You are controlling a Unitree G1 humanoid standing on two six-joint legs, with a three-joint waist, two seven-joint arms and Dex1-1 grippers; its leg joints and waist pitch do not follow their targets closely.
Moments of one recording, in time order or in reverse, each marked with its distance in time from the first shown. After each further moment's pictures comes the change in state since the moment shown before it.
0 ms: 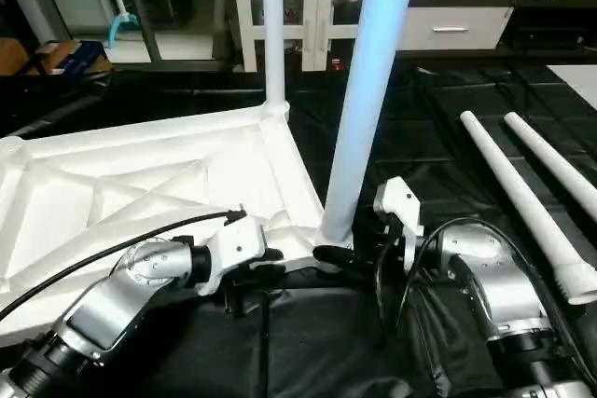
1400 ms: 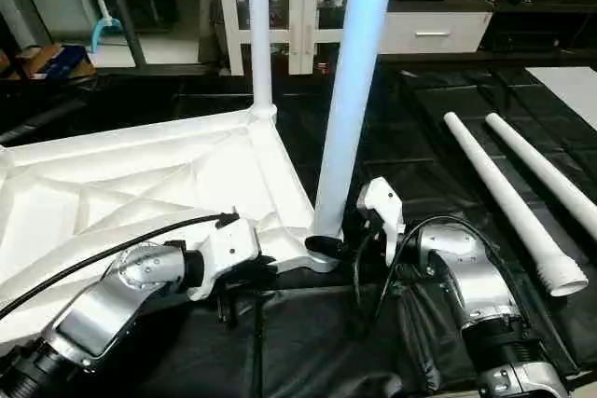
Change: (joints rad) left arm 0.024 0.027 -0.003 -0.052 0.000 0.055 -0.006; right arm -0.064 0.069 0.026 0.130 -0.022 -0.013 -0.005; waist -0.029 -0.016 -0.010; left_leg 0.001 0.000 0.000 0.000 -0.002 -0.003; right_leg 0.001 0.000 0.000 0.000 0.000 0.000
